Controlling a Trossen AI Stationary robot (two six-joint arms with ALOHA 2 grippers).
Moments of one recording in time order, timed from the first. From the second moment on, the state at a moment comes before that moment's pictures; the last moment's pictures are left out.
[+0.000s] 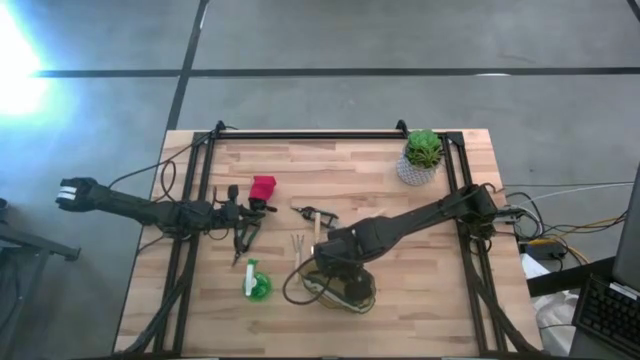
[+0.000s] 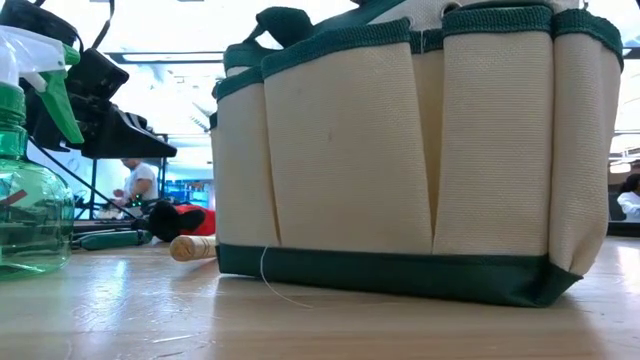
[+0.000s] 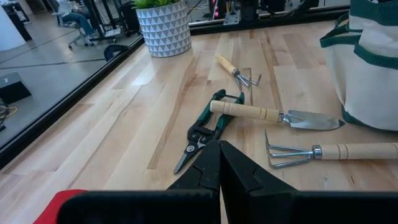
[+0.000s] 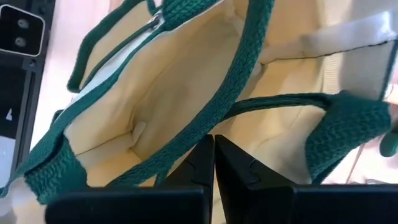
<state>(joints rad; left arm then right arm) -0.13 0.50 0.01 0.25 -0.34 0.05 0.29 2.01 1.77 -1.04 -0.14 0.08</state>
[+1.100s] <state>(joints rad) -0.13 0.50 0.01 0.25 -0.34 0.05 0.29 2.01 1.81 -1.07 -0.27 0.04</state>
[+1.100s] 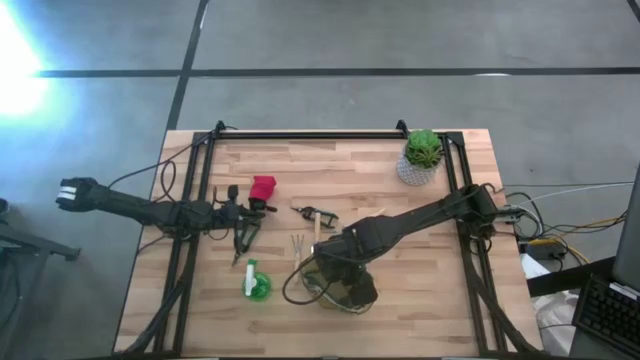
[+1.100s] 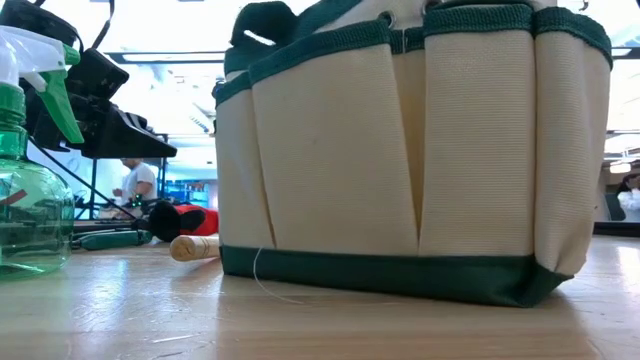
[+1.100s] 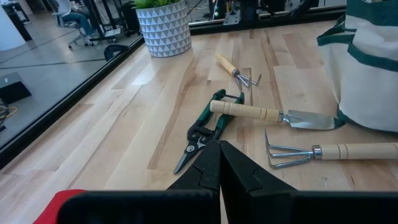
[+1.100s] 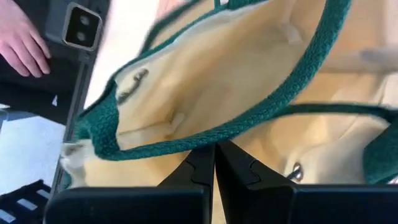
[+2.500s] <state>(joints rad) -0.13 0.50 0.01 0.25 -0.34 0.05 0.30 1.91 1.91 -0.98 -0.46 -0.06</state>
